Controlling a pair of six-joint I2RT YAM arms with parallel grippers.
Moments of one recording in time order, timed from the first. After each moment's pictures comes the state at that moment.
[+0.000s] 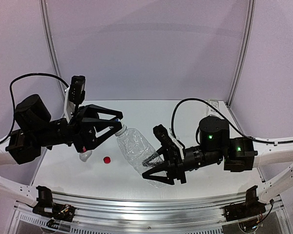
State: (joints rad) left arm -1.15 0.92 0.92 0.17 0.29 -0.25; right arm 1.26 1.23 0.89 0.12 -0.40 0.28
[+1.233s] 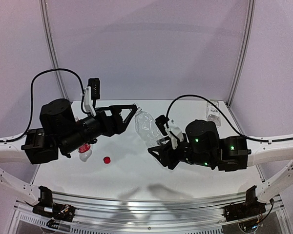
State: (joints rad) left arm -1.22 1.12 0.97 0.14 -0.42 -0.53; right arm 1.26 1.30 0.94 -0.03 0.30 0.29
